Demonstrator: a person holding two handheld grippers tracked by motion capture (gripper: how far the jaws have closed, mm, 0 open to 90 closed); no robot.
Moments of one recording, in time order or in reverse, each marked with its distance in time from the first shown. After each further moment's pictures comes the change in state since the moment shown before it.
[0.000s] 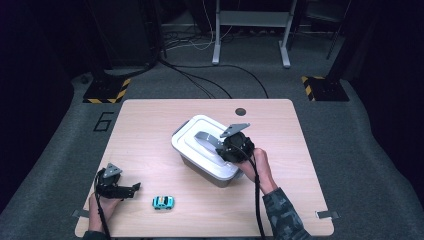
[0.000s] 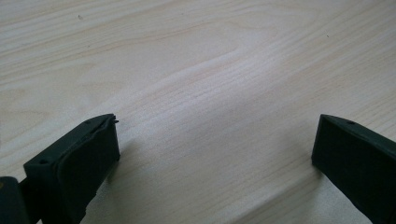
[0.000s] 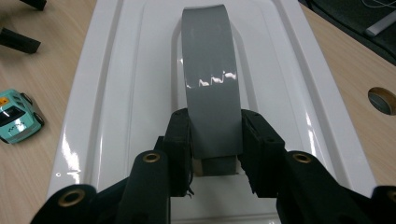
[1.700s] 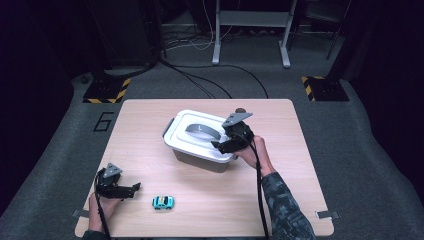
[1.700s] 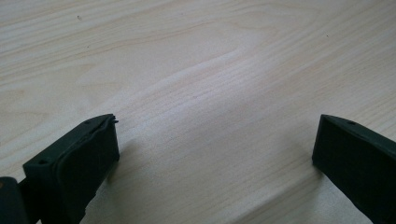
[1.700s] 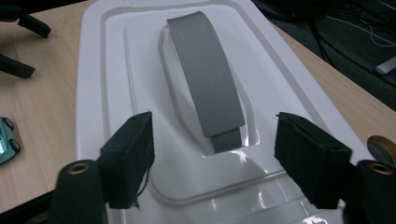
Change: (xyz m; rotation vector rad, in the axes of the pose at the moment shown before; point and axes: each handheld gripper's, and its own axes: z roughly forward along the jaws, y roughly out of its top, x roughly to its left) left arm 0.000 0.000 0.000 0.000 -0.003 0.000; right arm -0.036 0.013 0.022 -0.118 0.065 -0.056
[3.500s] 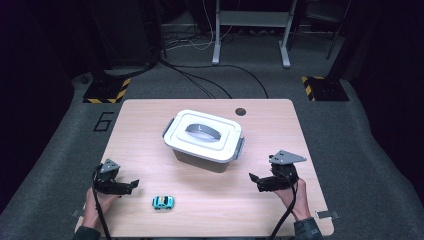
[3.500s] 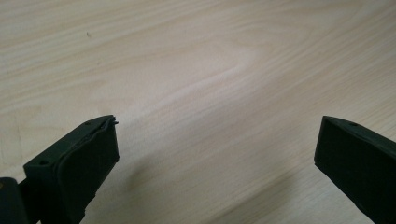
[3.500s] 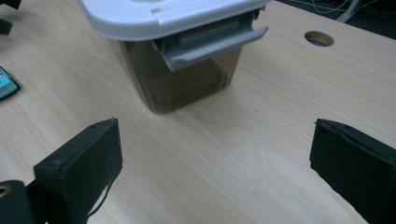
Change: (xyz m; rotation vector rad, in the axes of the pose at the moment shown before) left arm 0.005 0.011 -0.006 0.017 -0.016 0.005; right arm 0.020 -0.129 -0.092 -0.057 -0.148 0.206
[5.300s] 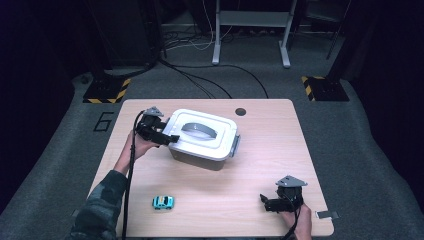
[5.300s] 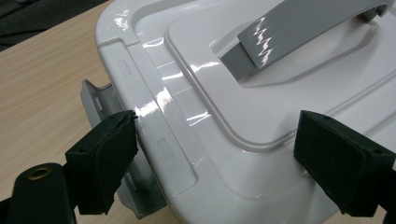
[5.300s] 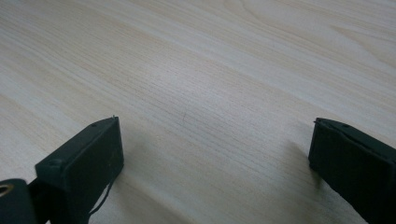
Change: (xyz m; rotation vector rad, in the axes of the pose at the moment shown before) left arm -0.051 0.203 0.041 -0.020 -0.299 0.205; right arm -0.006 -0.103 0.018 0.171 -0.140 0.123
